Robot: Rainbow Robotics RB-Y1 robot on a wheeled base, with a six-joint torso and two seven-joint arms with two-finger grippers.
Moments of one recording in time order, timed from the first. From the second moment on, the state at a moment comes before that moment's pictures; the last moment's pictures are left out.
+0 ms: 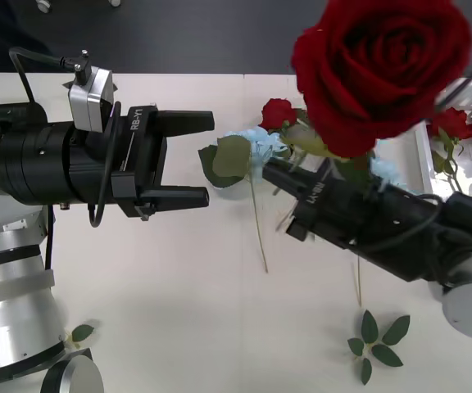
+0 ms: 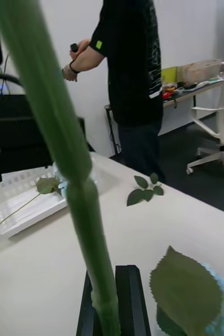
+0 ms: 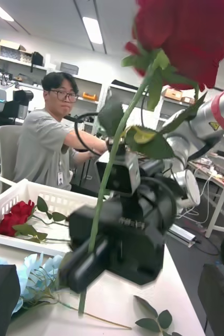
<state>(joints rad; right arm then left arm) -0.49 -1.19 1.04 -2.17 -1.32 -0.36 1.99 -0.41 -0.02 0.41 -1.83 1.70 1.82 -2.61</state>
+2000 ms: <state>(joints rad) -0.25 -1.06 -0.04 -1.42 -0.81 1.10 1.60 -0.41 0.17 0.01 -1.91 0.56 1.57 -1.24</state>
